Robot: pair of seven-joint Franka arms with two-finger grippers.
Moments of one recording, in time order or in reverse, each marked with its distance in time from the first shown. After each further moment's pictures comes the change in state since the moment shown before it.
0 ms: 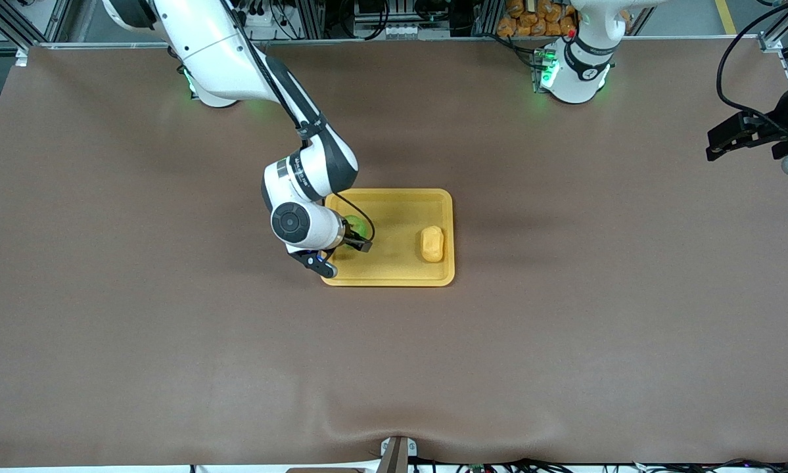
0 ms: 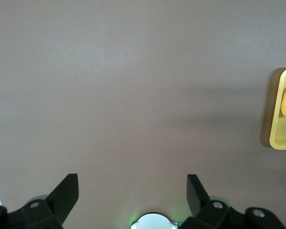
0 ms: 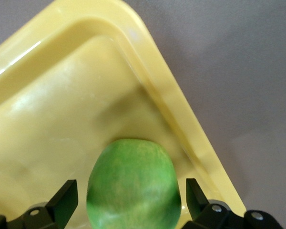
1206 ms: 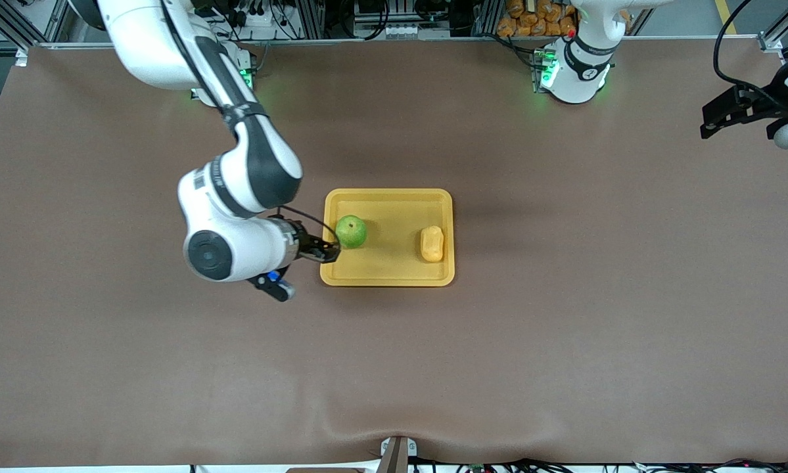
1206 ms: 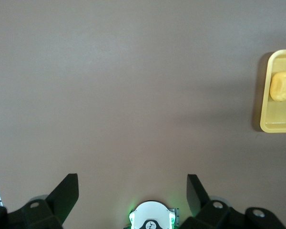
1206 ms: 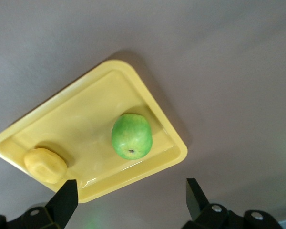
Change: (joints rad) left arm -0.120 -0.056 0.101 -0.013 -0.022 -0.060 0.019; right arm -0.202 -0.010 -0.012 0.445 0.000 -0.560 -0.002
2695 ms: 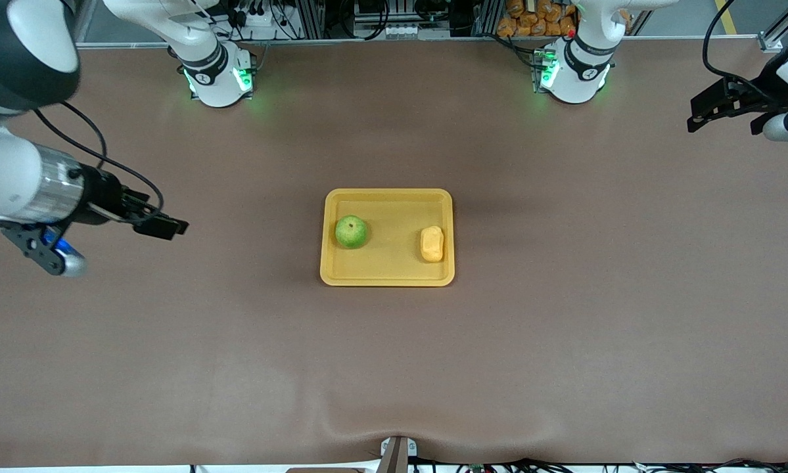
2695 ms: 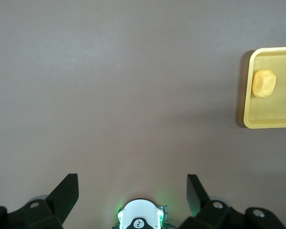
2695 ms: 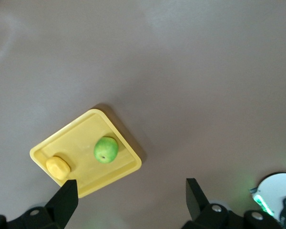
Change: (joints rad) left arm -0.026 -0.011 0.013 -0.012 -0.054 0.000 -0.023; right arm -0.253 -0.292 0.000 0.103 -0.144 -0.252 -0.150
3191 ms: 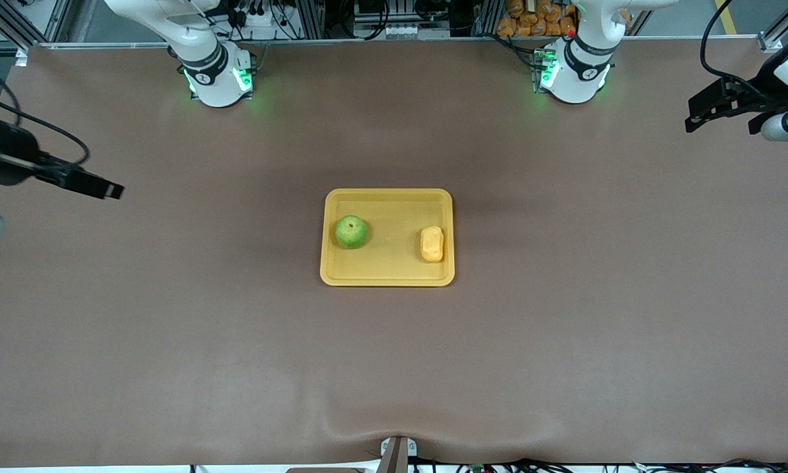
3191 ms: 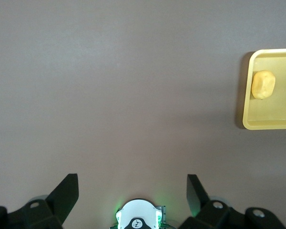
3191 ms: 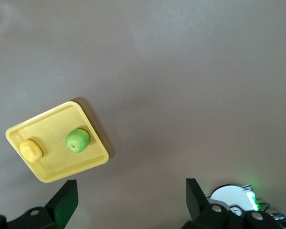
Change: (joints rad) left arm 0.000 0.000 -0.001 0.000 0.000 0.000 -0.011; right arm -0.114 -0.091 0.000 0.000 -0.055 -0.106 -0.278
